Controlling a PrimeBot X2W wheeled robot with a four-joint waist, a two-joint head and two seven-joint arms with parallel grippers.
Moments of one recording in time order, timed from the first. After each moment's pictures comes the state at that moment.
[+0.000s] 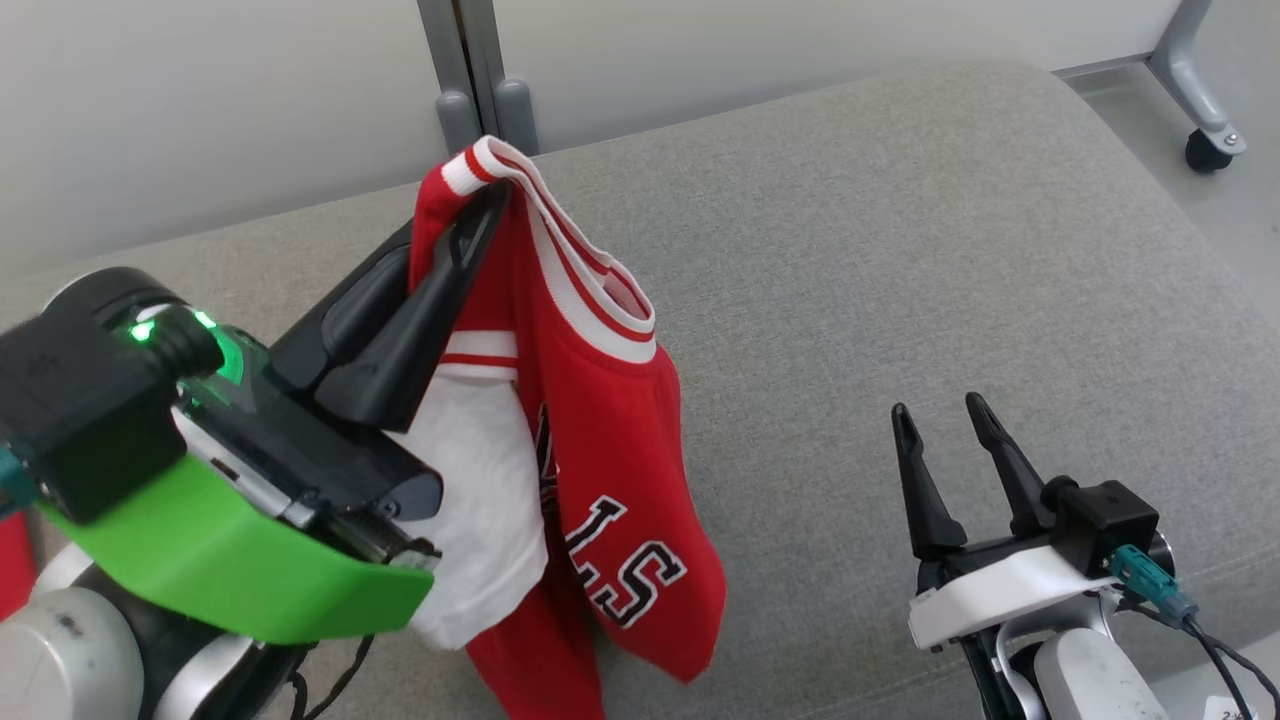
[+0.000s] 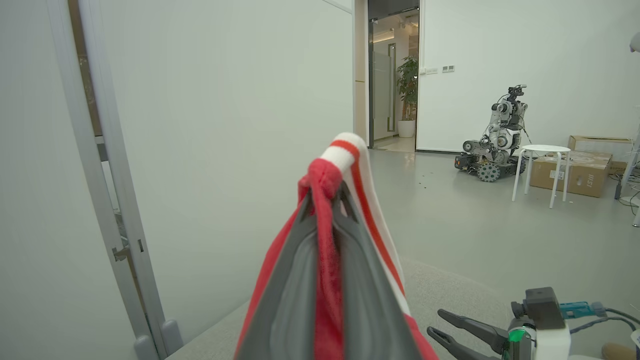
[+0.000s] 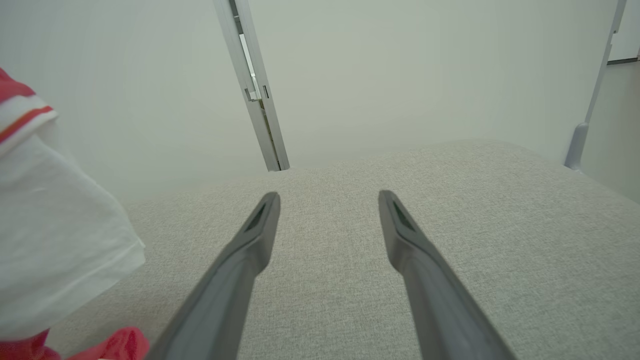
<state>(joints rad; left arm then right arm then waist) -0.39 0.39 -0.33 -0.65 -0.66 -0.05 0.36 -0.09 -0.05 0.12 0.17 0.21 0.13 -0.26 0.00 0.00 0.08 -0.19</state>
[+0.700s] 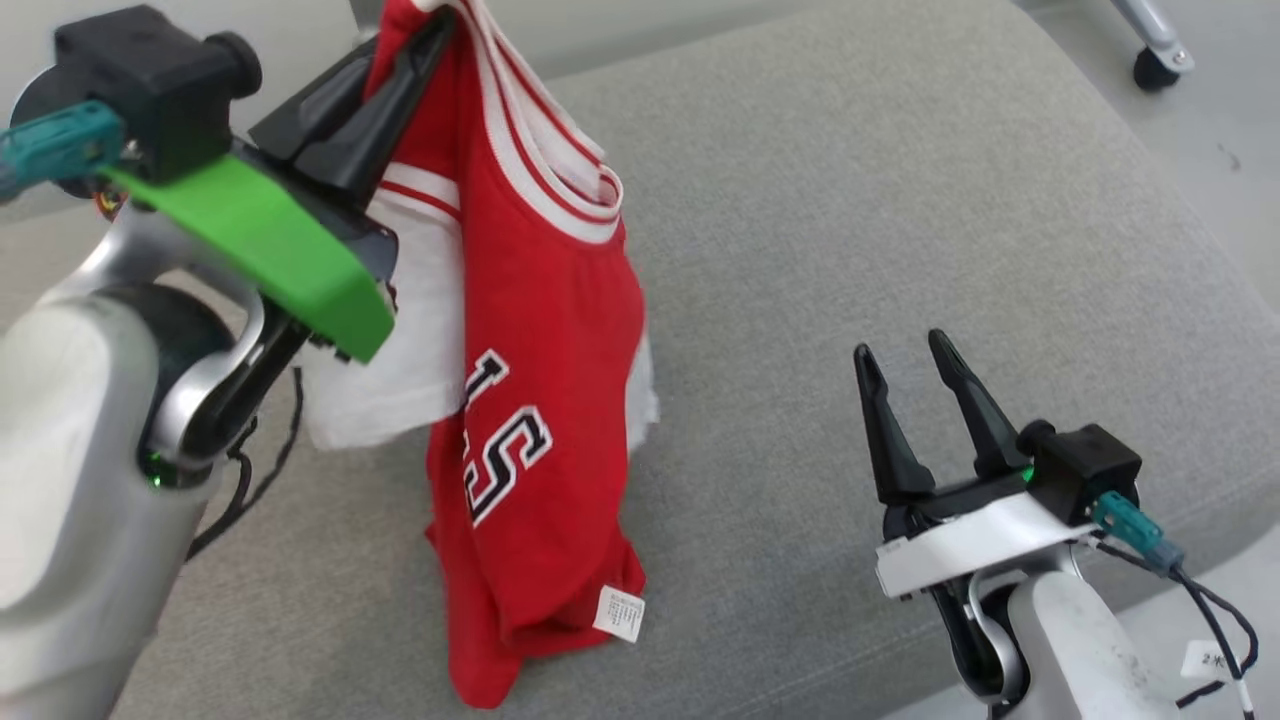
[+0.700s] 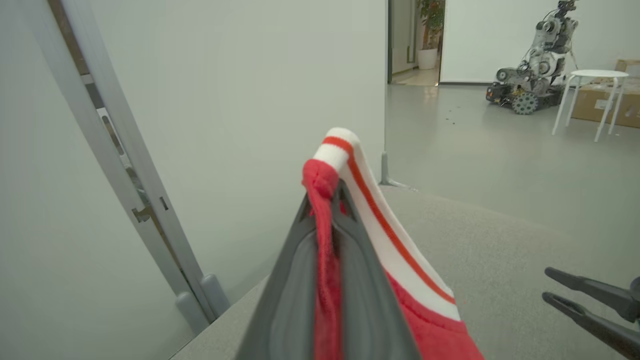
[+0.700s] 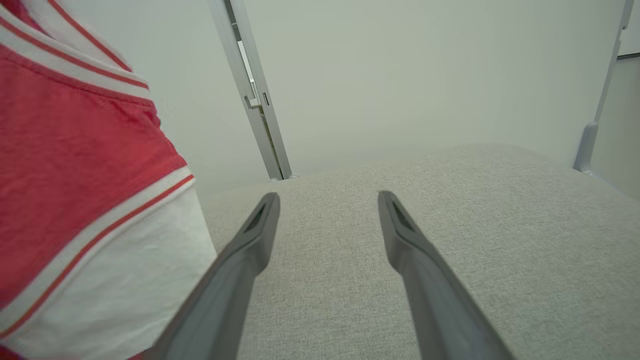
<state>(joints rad) -0.75 0.45 -0.43 -0.15 -0.67 -0.13 0.33 -0.18 -0.05 0.17 0.16 0.26 0.13 -0.26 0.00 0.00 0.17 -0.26</state>
